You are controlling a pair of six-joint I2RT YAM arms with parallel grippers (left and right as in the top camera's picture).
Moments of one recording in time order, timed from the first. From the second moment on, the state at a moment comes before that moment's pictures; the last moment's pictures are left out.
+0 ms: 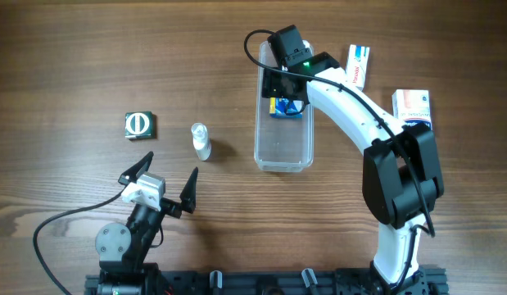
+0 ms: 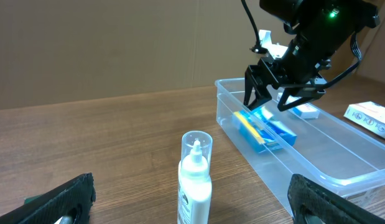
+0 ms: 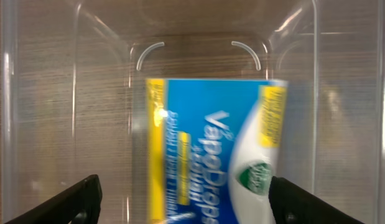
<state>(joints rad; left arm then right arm) -0.02 0.01 0.02 -0.07 0.34 -0.02 0.45 2.08 1.63 -0.70 0.13 0.48</state>
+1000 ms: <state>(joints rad) -0.02 0.01 0.02 -0.07 0.34 -0.02 -0.28 1.85 1.65 -1.05 0.04 -0.20</state>
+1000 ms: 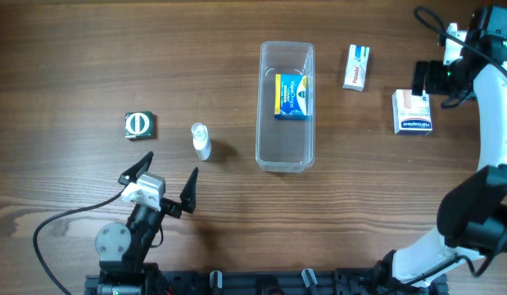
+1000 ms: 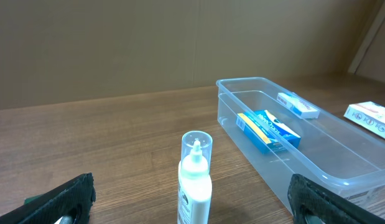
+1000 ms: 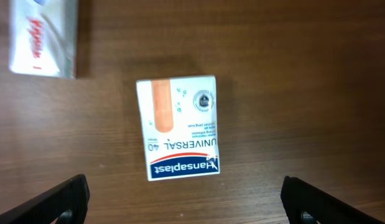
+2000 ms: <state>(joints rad) -0.02 0.01 0.02 -0.07 0.34 -0.02 -0.27 2.15 1.73 -1.12 -0.08 -0.19</state>
